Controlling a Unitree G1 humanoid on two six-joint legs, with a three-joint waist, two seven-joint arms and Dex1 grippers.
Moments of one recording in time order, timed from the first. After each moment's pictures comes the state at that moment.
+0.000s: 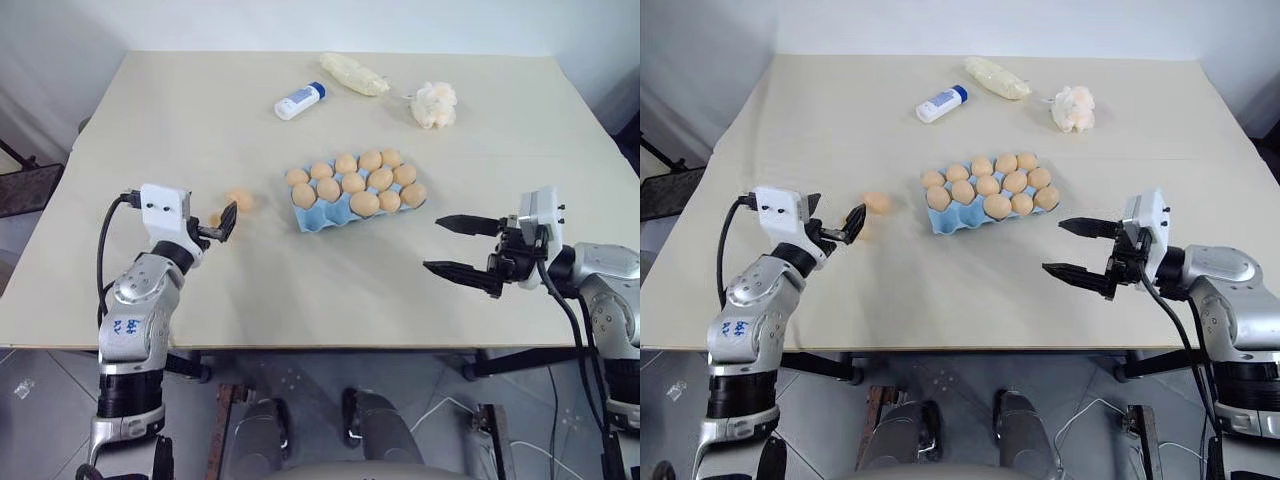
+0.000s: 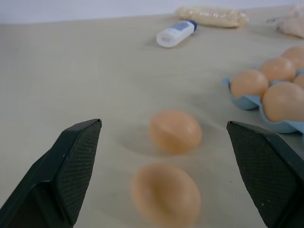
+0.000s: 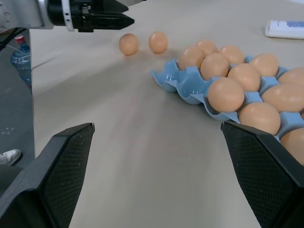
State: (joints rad) left arm -0.35 0.37 0.19 -0.10 -0.26 0.47 -0.15; right arm -0.33 -0.78 -0.16 -0.06 0.59 0.40 1.19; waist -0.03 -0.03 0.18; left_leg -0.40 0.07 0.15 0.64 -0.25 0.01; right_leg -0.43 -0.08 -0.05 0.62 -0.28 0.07
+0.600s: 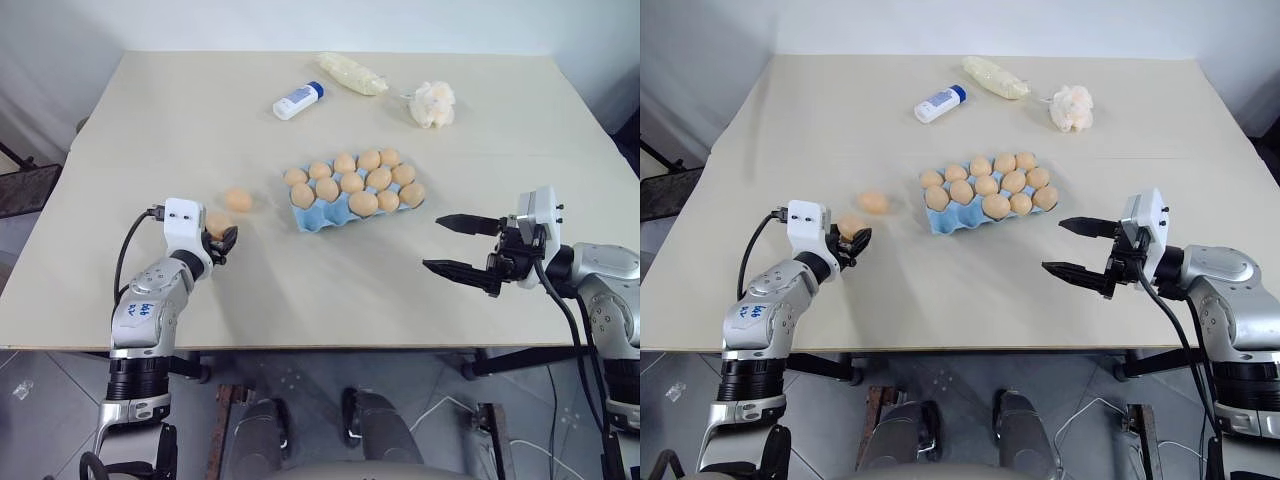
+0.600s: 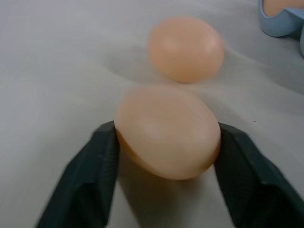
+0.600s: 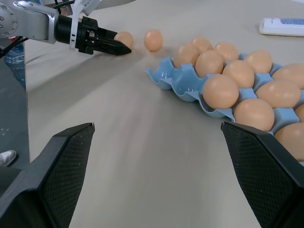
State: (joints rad) left arm -0.38 0.36 0.17 -0.02 -0.23 0.63 -0.17; right arm -0.33 -0.78 -0.16 -0.05 0.58 0.39 1.18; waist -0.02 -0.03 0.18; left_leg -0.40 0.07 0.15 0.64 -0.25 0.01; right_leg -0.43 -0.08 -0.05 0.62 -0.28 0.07
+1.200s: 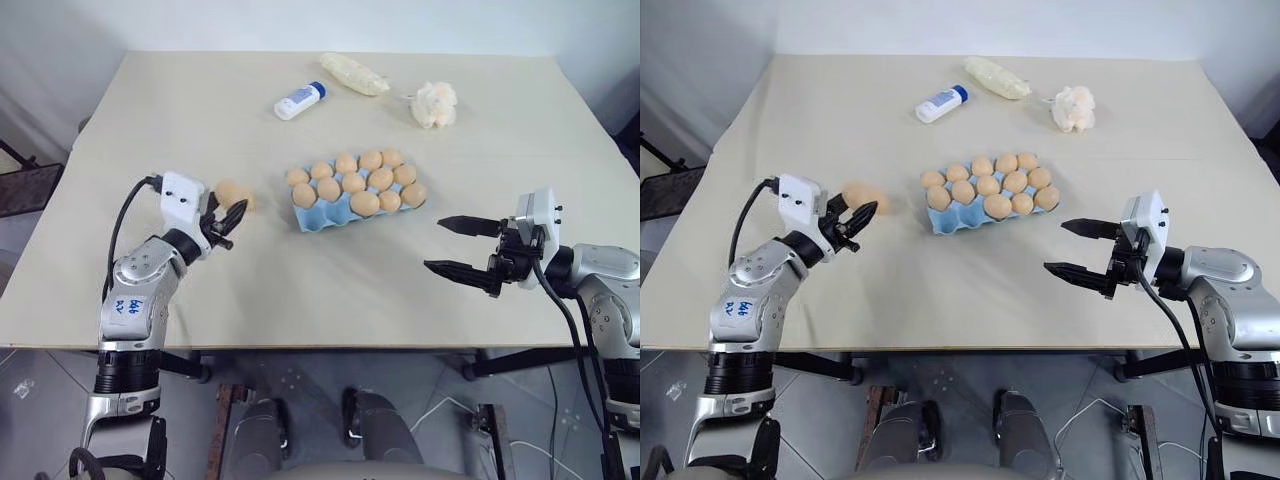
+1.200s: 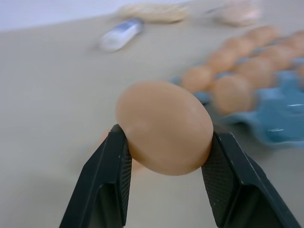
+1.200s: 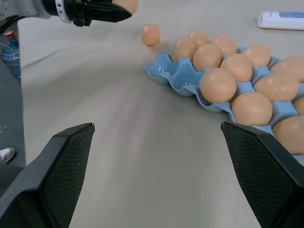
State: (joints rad) left arm -0.45 0.44 0.13 -0.04 -0.26 0.39 -0.46; right arm -0.33 -0.78 -0.16 -0.04 0.57 0.39 1.18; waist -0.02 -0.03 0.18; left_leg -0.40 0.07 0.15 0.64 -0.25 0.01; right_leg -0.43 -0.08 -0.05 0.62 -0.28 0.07
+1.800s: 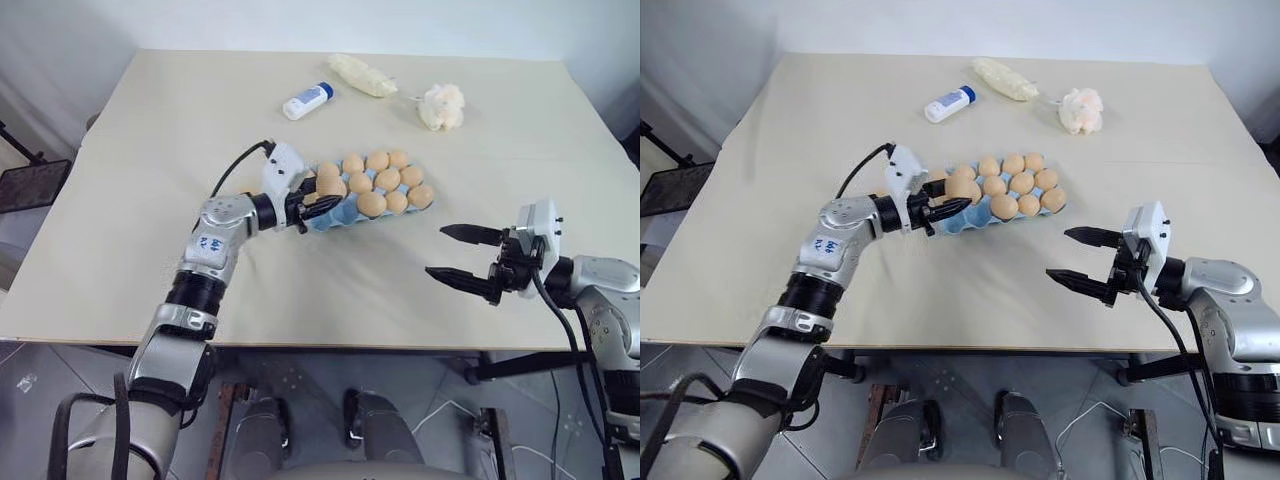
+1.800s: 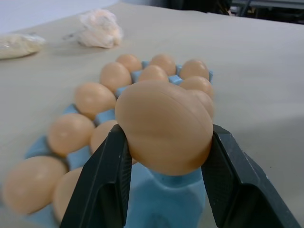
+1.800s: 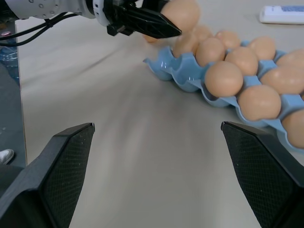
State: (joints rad) left arm -0.91 0.25 -0.11 0.64 -0.17 0.12 -0.76; right arm -0.24 -0.77 -0.20 -0.06 0.57 0.37 1.15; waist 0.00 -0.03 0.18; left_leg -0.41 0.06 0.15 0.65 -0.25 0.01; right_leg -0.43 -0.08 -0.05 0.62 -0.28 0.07
